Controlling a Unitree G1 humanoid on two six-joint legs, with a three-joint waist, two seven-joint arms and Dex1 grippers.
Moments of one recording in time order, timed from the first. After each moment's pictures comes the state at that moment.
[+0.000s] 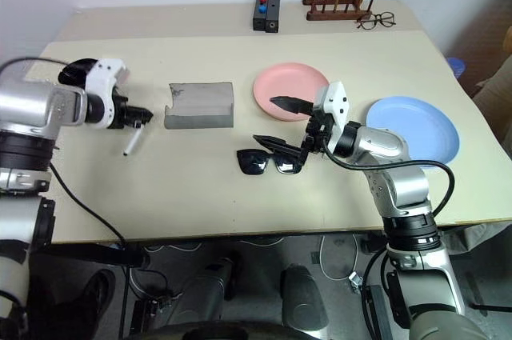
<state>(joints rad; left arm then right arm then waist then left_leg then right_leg) -0.98 0.77 -0.07 0.38 -0.24 1.12 -0.75 -0.48 -0.50 -0.01 -0.11 0.54 0.33 1.02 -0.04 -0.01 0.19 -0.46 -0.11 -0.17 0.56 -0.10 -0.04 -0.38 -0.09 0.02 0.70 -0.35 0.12</state>
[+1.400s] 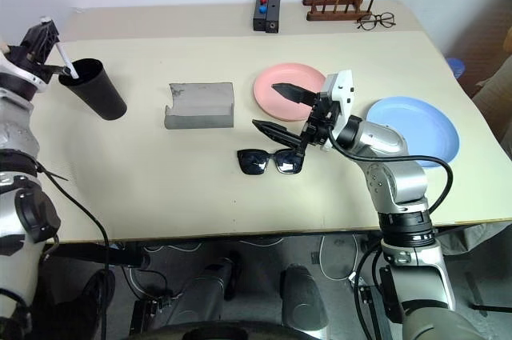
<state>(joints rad) -0.95 0.72 0.44 1.07 -0.34 -0.26 -0.71 -0.50 -0.46 -0.04 -0.10 0.56 0.34 0.97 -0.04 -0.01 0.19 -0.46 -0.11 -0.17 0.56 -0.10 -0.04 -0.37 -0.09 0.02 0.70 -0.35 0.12</state>
